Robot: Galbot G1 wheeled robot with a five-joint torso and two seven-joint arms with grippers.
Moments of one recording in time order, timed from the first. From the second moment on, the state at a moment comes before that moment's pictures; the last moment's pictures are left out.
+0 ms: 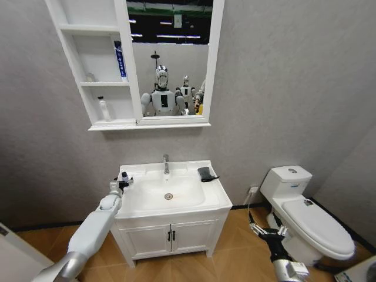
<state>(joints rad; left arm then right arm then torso) 0.57 -1.12 -0.19 -0.90 -0.50 0.03 -0.10 -1.78 1.14 0.66 1.95 0.32 0.35 0.21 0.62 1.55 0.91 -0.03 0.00</state>
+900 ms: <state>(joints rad) 0.63 -1.03 -0.20 -1.09 -0.54 0.06 -0.08 -1.78 1.15 0.66 1.97 0.31 0.34 0.23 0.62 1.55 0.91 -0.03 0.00</state>
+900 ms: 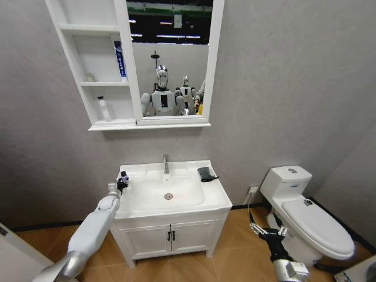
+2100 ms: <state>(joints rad) -0.22 -0.77 0.27 -1.40 -1.24 0.70 -0.50 -1.80 1.17 0.66 1.97 0.31 0.38 0.19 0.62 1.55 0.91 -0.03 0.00</state>
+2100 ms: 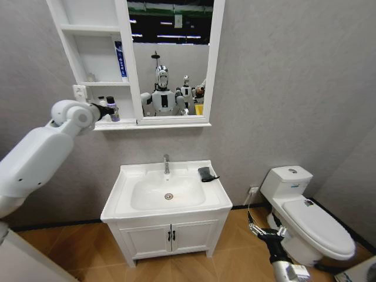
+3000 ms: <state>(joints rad) -0.32 -1.07 0.26 -0.87 -0.96 0.60 -0.37 -1.81 1.14 0.75 1.95 0.38 0.40 0.20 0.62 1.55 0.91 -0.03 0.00</state>
